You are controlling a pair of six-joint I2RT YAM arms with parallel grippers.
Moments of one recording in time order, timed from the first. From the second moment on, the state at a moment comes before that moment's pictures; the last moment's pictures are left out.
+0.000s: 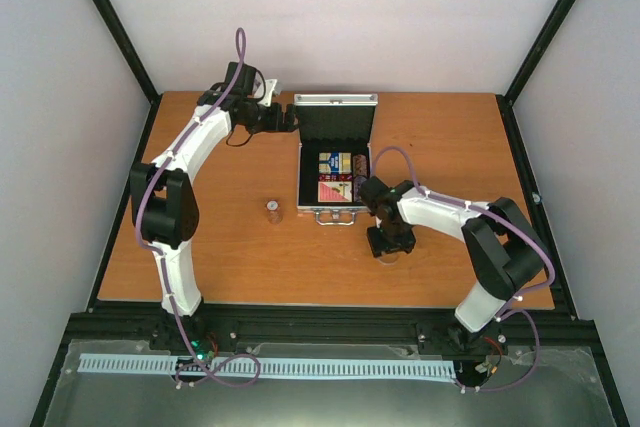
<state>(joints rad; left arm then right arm) -0.24 1.98 1.79 -0.71 0.45 -0.20 0.64 1.65 0.94 -0.87 -0.01 0.38</state>
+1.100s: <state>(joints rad) -0.24 1.98 1.79 -0.73 0.44 -0.20 0.60 2.20 1.91 -0.98 0.07 0.18</state>
